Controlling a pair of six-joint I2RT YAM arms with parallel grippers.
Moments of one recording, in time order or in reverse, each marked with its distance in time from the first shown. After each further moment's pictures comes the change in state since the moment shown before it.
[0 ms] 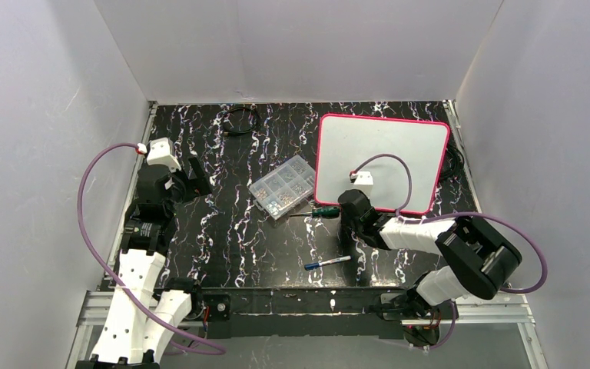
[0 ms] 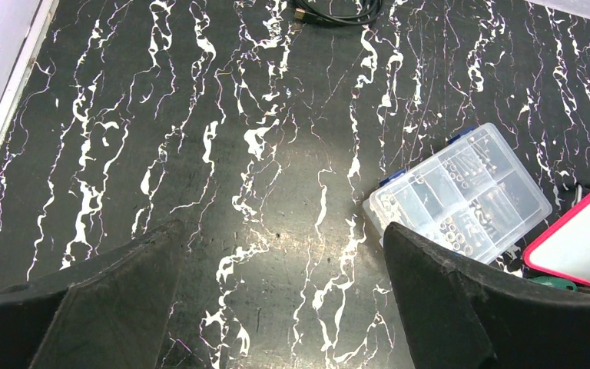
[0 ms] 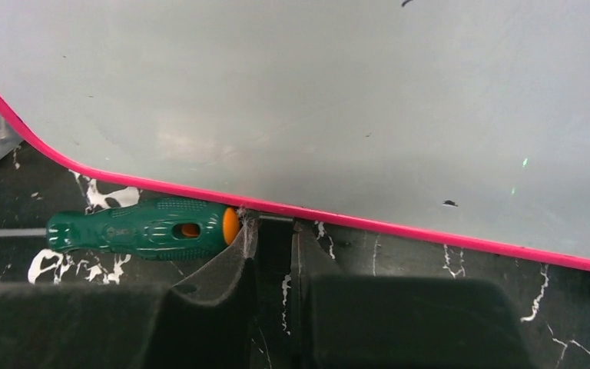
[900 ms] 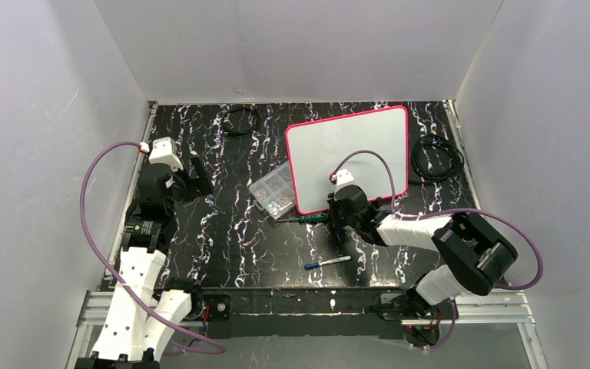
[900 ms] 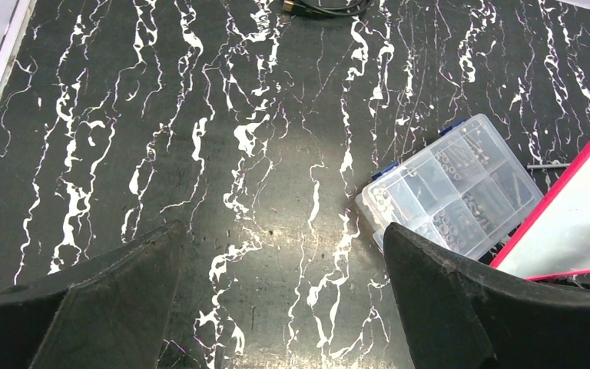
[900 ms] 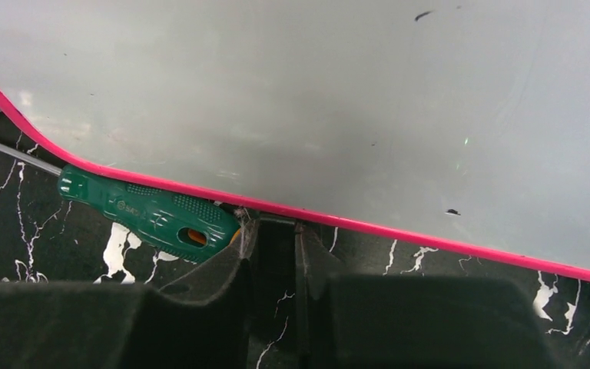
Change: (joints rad) left arm 0.000 0.014 0.000 0.002 0.024 0.001; right arm -0.005 0.031 0.034 0.059 -0.314 -0.273
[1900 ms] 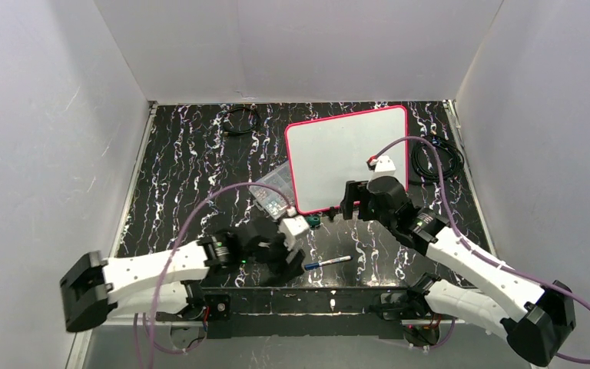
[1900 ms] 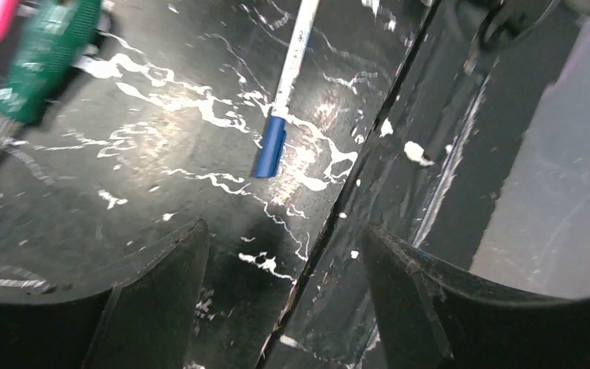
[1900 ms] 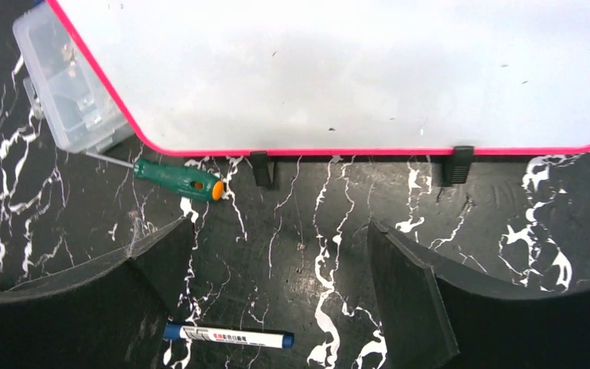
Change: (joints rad) left arm -0.996 0.219 -0.293 0.319 0.223 0.052; right arm -0.020 -0.546 0.166 -0.645 0.099 0.153
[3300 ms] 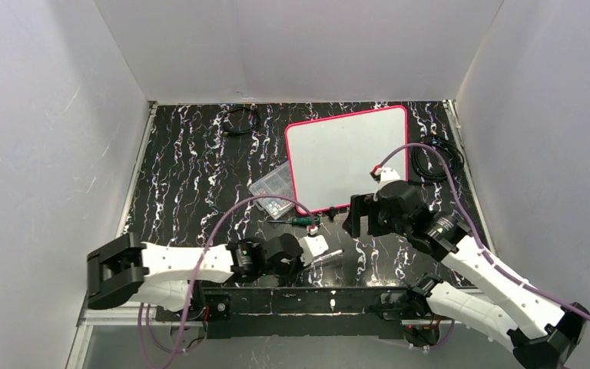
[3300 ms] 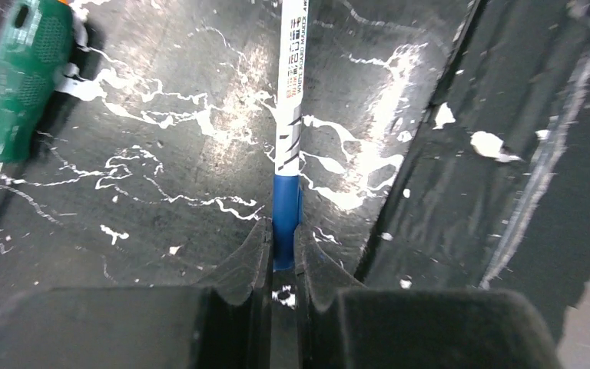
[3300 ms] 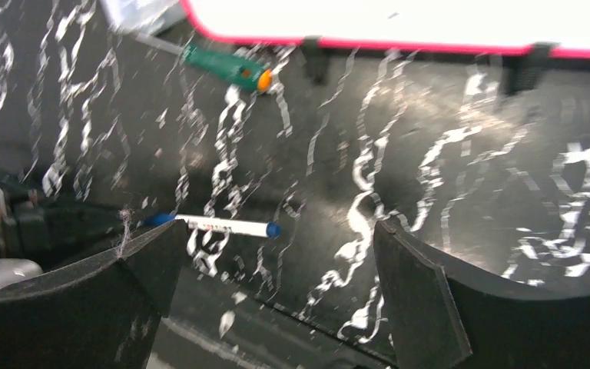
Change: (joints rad) left arm -0.199 0.346 0.029 0.139 -0.217 0.155; right arm -0.006 -0.144 0.077 -0.305 -0.160 0.035
